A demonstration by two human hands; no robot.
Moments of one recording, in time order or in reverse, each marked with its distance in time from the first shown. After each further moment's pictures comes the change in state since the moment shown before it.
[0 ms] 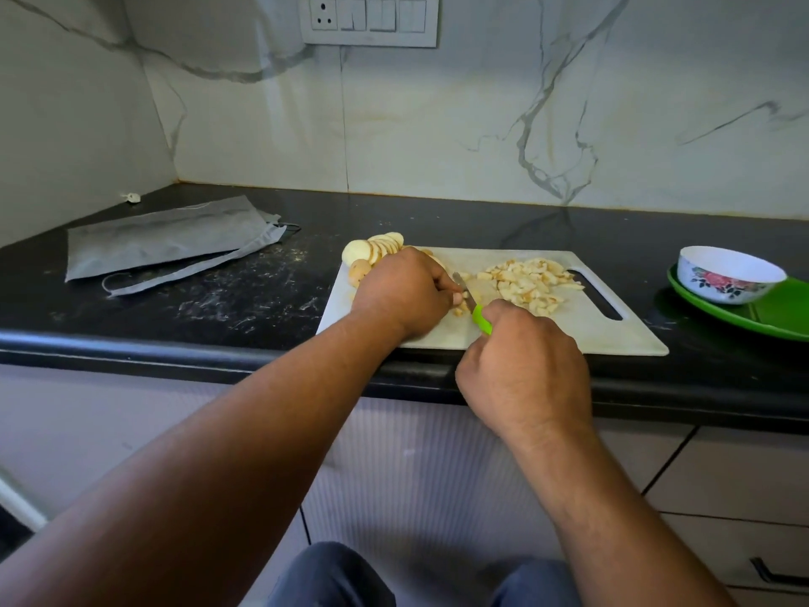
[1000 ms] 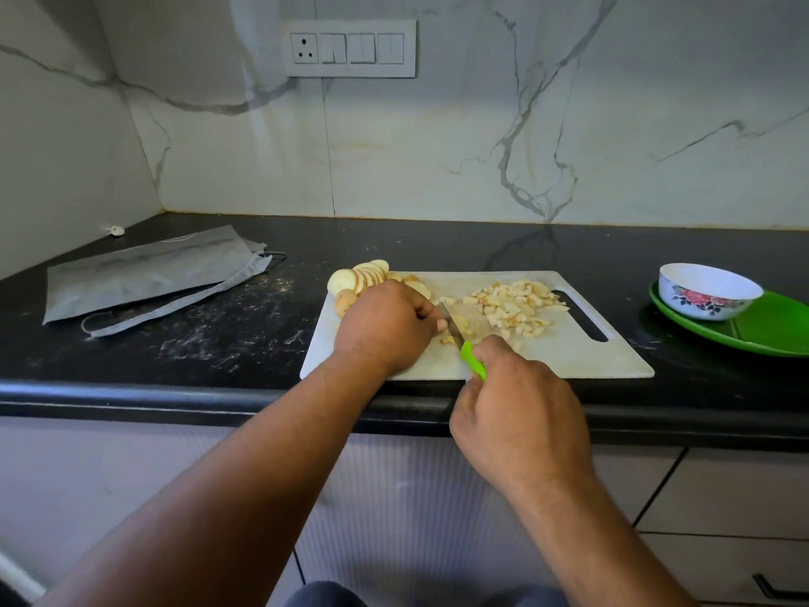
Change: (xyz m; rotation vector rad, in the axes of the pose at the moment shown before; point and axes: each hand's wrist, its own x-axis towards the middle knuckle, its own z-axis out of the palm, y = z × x) left_hand -0.005 -0.001 -0.002 -0.033 0.016 -0.033; right_hand -0.008 0.007 -0.008 0.063 -0.055 -0.009
